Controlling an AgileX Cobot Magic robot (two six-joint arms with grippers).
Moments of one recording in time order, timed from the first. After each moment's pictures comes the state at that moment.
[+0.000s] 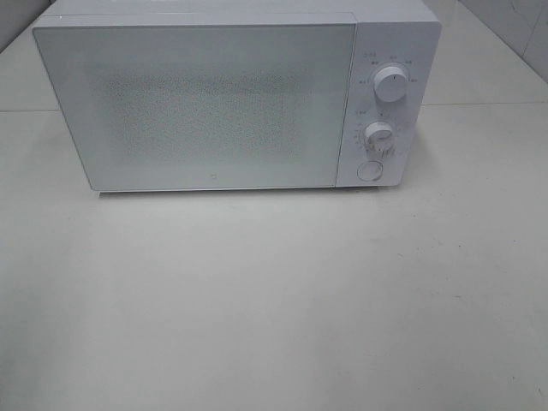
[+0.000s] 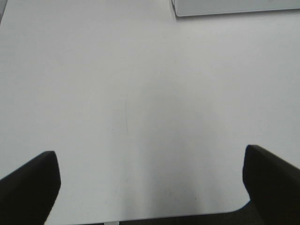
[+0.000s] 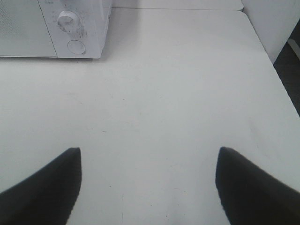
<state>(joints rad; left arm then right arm) -0.05 0.25 -0.50 -0.03 1.05 0.04 0.04 0.00 -0.50 -0.08 1.04 0.05</state>
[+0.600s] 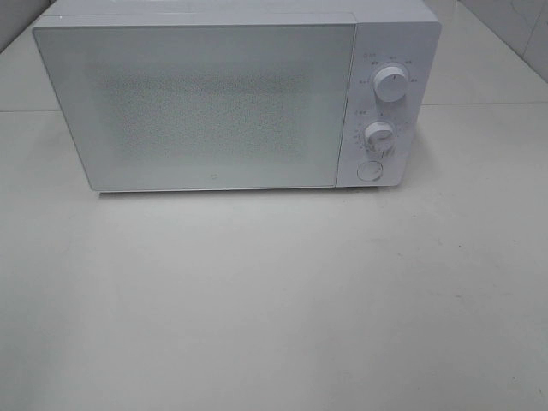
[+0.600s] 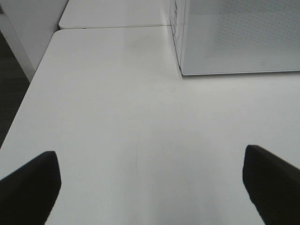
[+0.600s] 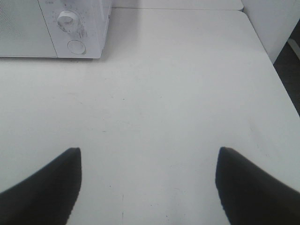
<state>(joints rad) 0.00 0.00 -0.50 -0.03 1.04 0.04 0.04 0.00 -0.50 -0.08 1.04 0.05</state>
